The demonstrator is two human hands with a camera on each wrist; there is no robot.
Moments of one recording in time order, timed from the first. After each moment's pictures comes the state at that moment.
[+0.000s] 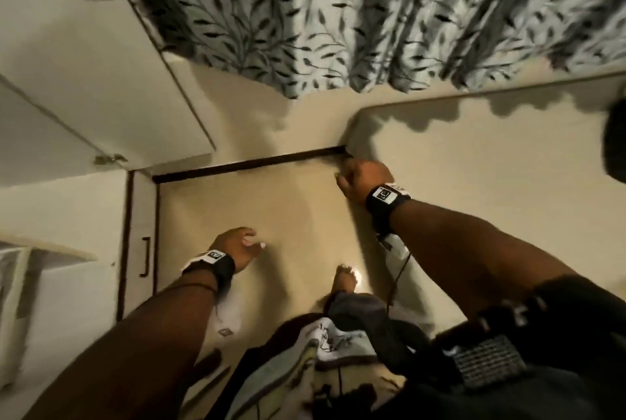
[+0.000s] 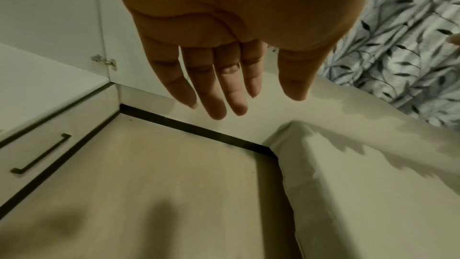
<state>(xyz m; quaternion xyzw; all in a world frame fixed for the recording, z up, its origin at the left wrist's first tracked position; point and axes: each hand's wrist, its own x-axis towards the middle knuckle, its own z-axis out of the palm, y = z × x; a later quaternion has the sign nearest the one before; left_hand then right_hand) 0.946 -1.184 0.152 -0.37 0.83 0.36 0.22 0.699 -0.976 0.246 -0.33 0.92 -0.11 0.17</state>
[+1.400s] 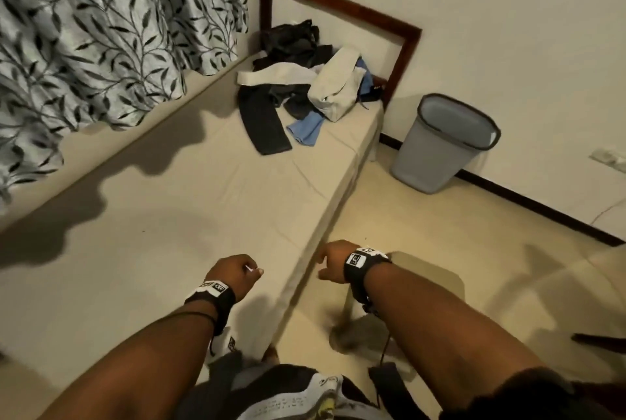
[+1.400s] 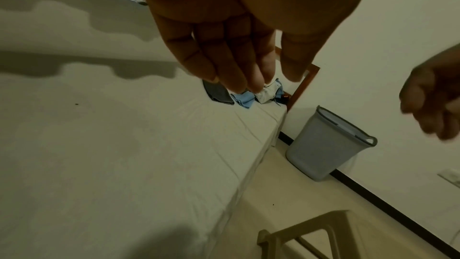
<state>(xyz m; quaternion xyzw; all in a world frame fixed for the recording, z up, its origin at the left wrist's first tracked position) 0.480 -0.390 0.144 0.08 0.93 0.26 0.26 0.537 -0.125 0.215 0.05 0.94 -0.11 0.31</state>
